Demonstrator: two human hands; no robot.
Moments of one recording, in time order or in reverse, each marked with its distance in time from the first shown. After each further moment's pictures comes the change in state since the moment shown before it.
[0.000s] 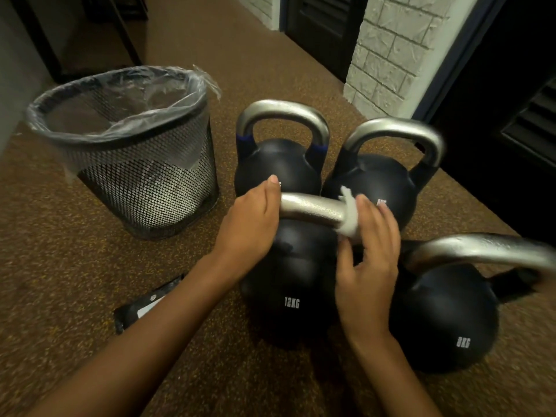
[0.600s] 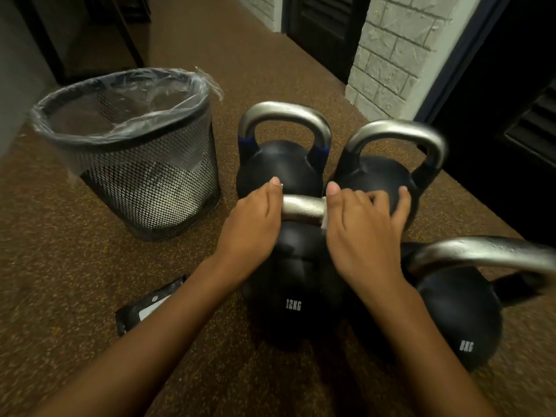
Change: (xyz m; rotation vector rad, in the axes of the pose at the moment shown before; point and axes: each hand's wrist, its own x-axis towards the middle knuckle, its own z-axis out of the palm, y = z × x) left_hand 0.001 -0.001 0.001 0.020 0.000 0.007; right_hand 0.053 -0.035 -0.004 -0.567 -0.452 0.028
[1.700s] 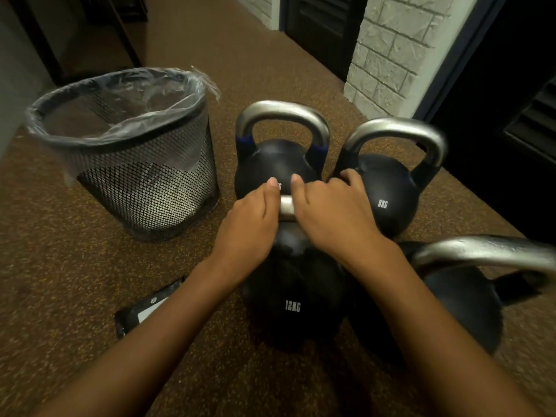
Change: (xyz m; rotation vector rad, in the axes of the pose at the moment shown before) left_hand 0.000 -0.005 0.000 -0.018 -0.018 0.016; right_hand 0.028 -0.028 -0.011 -0.130 -0.218 -0.233
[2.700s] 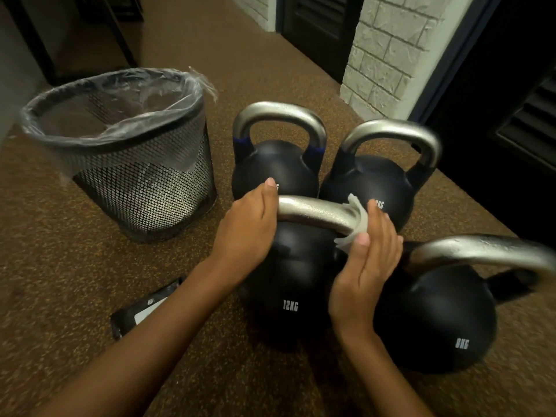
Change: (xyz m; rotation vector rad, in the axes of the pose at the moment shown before) left_hand 0.000 0.000 0.001 0.019 -0.005 -0.022; right_hand -0.054 0.024 0.094 0.734 0.835 0.307
